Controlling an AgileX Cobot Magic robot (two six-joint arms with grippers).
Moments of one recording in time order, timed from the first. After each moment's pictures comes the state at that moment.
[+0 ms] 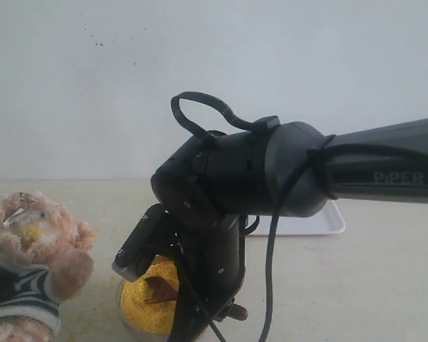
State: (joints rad) left arm 0.34 1.33 -0.32 -1.70 0.79 1.38; right arm 0.91 1.97 -1.47 -0.26 1.02 -0.16
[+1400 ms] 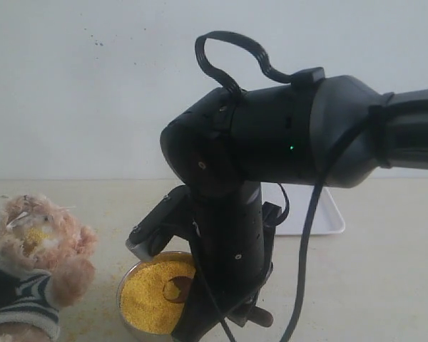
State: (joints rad) left arm 0.34 1.33 -0.32 -1.67 0.79 1.40; right arm 0.92 1.86 -1.47 -0.21 1.22 -0.04
